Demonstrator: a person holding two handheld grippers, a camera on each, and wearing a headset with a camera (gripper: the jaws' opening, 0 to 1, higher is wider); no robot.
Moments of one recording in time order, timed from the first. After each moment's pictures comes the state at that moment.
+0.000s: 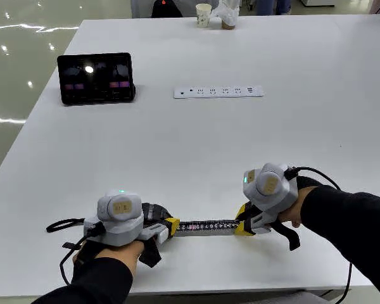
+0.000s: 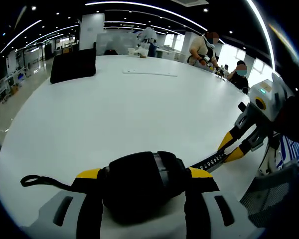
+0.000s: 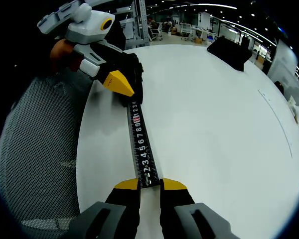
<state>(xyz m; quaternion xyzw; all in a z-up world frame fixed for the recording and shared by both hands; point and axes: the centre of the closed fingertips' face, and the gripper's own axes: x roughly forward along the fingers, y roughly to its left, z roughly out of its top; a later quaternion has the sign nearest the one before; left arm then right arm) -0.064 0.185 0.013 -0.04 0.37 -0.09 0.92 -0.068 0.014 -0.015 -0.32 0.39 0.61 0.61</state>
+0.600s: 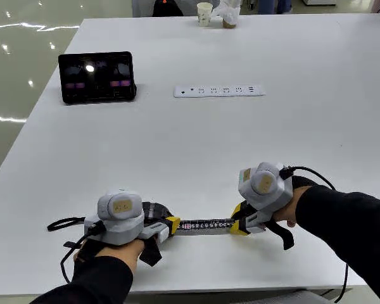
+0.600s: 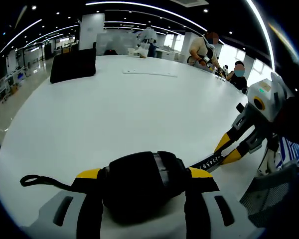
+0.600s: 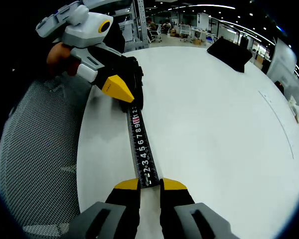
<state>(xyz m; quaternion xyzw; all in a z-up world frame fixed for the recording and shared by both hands) -0.064 0.185 0.013 -0.04 0.37 -0.09 0.92 -0.068 0.027 -0.016 -0.31 0.38 0.62 0.62</state>
